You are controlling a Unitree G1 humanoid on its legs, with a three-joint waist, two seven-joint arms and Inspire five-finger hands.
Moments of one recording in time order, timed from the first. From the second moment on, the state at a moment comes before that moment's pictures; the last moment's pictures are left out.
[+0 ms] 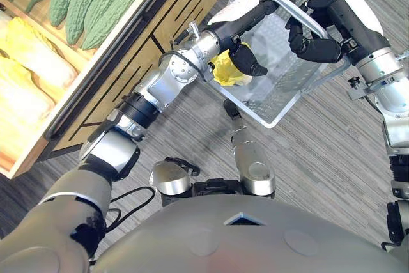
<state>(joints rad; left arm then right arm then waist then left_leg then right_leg) -0.67 0.31 -0.62 0.32 0.20 -0.15 -0.17 -0.09 -0.81 -0.02 -0.02 -0.07 -0.25 0.23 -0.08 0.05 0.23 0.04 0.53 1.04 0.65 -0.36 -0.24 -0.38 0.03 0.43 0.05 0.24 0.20</state>
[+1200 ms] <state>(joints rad) -0.01 0.35 -0.03 -0.40 -0.14 -0.26 0.08 0.11 -0.50 -0.42 0.45 -0.23 -0.18 0.06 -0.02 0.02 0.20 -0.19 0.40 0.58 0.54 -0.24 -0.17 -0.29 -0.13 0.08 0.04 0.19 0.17</state>
